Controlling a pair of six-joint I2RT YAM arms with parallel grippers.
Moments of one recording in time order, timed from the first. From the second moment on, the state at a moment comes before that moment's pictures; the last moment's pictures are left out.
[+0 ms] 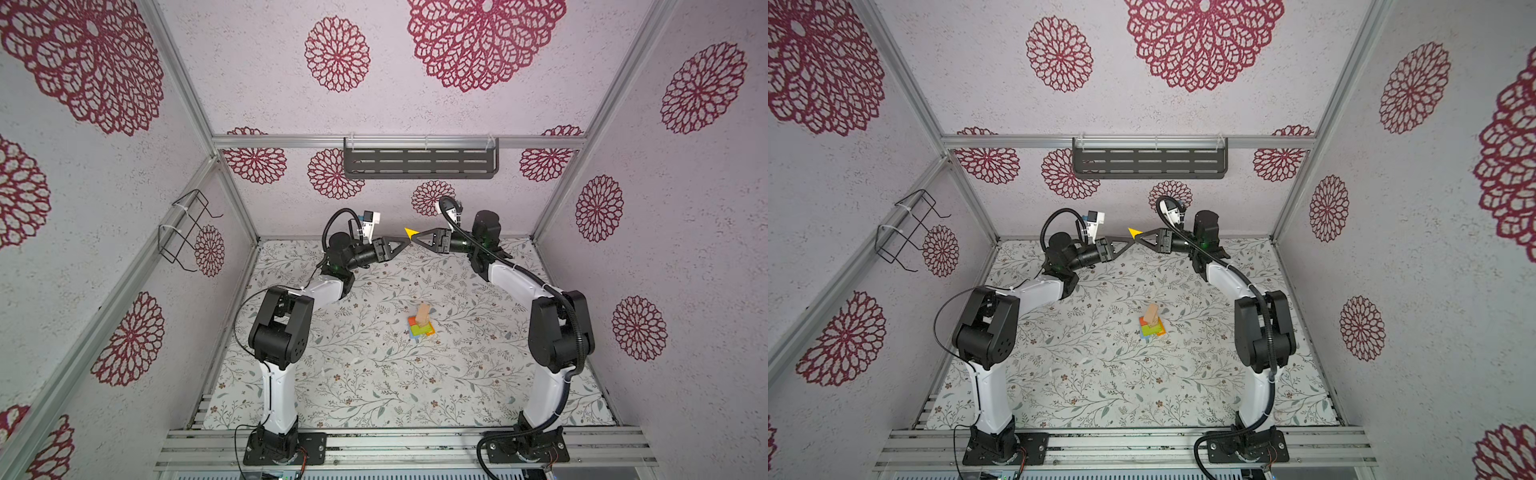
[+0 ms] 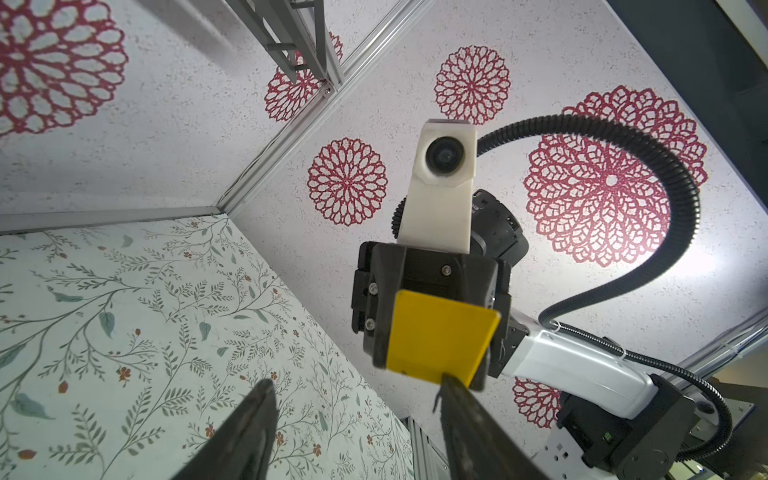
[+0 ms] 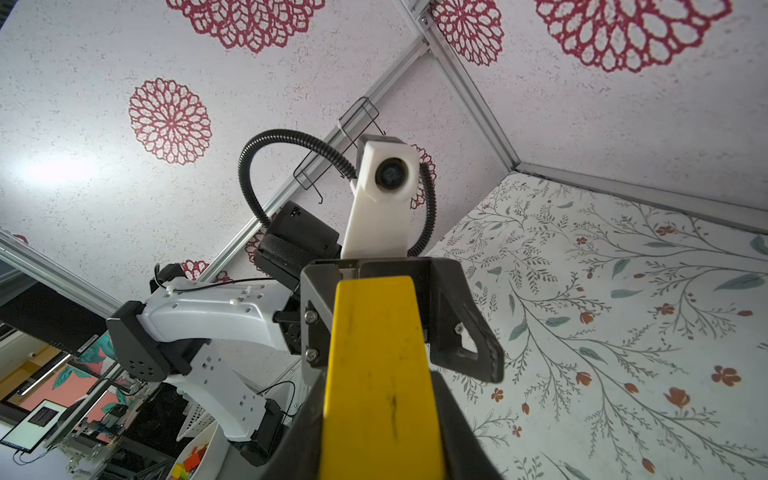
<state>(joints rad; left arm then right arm) -0.34 2.05 1.37 0.91 0.88 -1.00 0.28 1.93 1.52 0.43 -1.16 0.73</state>
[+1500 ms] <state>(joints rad) -0.35 2.04 1.39 0.94 0.89 -1.03 0.30 1.93 1.51 0.33 -1.17 0.65</state>
